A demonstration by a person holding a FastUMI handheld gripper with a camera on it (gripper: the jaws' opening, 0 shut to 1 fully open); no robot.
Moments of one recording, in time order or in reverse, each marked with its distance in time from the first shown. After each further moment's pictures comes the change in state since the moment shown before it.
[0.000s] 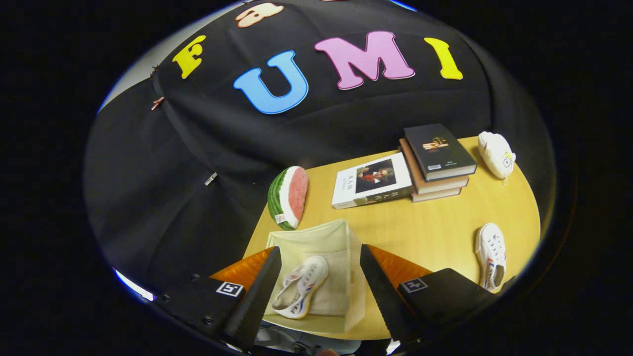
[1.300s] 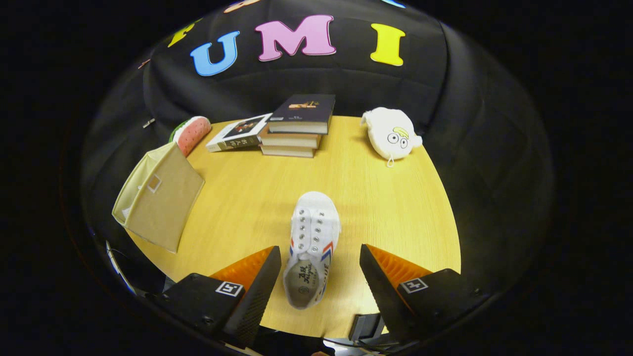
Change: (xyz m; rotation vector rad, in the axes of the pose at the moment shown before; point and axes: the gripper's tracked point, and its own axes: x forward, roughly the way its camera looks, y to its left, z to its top) arm -0.082 -0.371 -0.104 -0.230 0.186 -0.301
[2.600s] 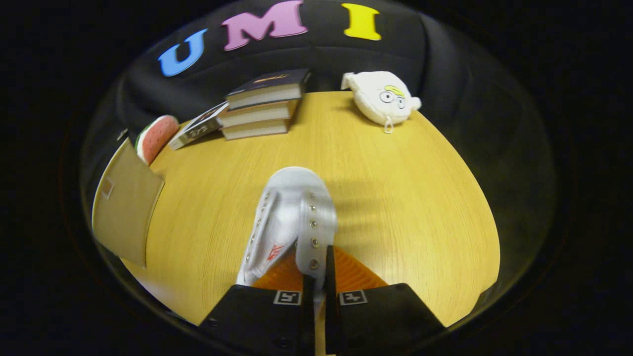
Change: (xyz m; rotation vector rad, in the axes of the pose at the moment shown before) arm 0.105 -0.019 -0.023 0.251 0.008 -0.072
